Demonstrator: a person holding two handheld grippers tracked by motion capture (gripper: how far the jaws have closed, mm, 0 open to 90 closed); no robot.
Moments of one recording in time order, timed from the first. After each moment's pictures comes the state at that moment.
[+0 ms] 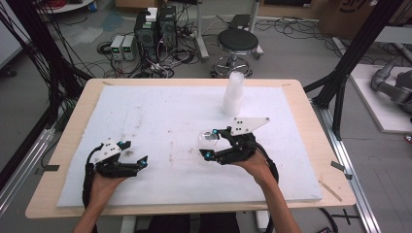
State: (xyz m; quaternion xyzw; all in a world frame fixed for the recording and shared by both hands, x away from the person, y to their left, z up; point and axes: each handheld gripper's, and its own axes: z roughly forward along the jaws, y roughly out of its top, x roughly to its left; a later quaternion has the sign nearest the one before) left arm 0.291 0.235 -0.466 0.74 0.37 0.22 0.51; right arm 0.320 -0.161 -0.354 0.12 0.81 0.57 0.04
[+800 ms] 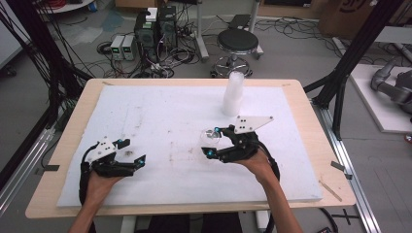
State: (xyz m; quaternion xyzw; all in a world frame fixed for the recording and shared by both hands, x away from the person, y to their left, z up) left arm 0.290 0.243 -0.457 0.73 0.35 0.21 0.55; right arm 0.323 -0.167 -0.351 0.12 0.81 0.58 0.03
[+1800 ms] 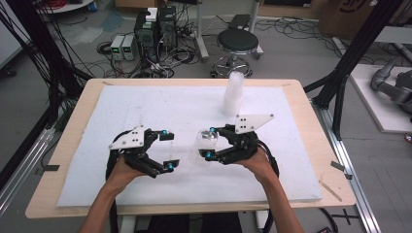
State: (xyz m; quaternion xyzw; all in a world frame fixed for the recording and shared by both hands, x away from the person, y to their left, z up) left arm 0.304 0.149 -0.394 0.74 0.11 0.06 0.66; right arm 0.317 -0.162 -0.338 0.08 0.79 0.60 0.00
